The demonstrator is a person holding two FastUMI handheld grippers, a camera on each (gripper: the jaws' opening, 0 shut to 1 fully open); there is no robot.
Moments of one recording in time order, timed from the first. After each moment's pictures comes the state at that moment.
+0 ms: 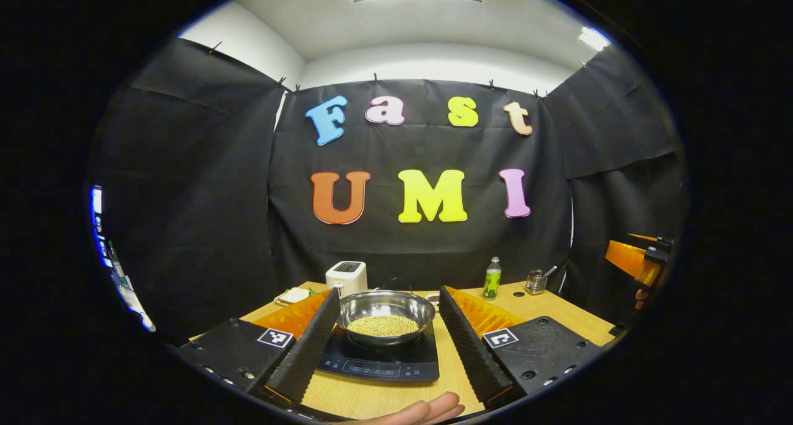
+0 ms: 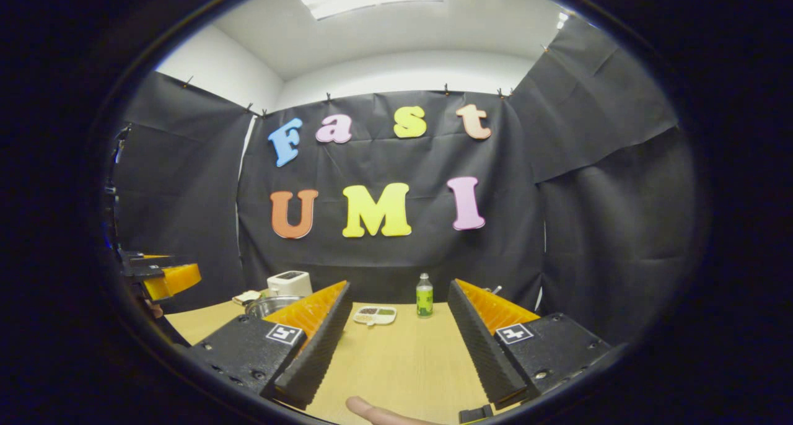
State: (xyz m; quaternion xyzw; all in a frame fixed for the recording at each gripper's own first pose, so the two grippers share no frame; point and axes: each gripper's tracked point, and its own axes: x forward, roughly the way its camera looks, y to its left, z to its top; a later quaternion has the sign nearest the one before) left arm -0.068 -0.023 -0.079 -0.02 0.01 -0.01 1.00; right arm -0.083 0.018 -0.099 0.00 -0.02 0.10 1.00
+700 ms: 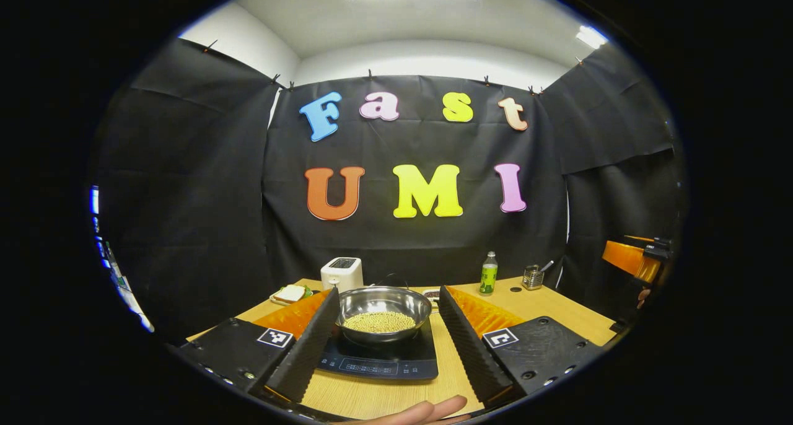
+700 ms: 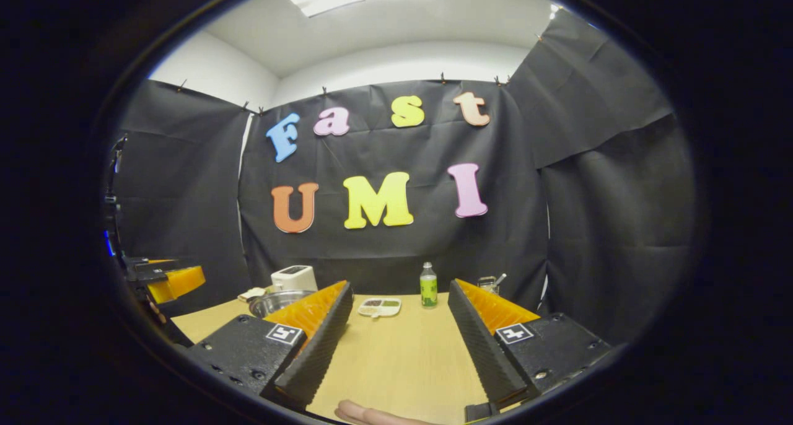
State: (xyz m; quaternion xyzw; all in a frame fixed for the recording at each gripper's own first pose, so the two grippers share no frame) left arm -0.068 -0.028 -0.086 -0.01 0.02 -0.02 1.00; right arm -0.079 0.013 -0.111 0.01 0.00 0.10 1.00
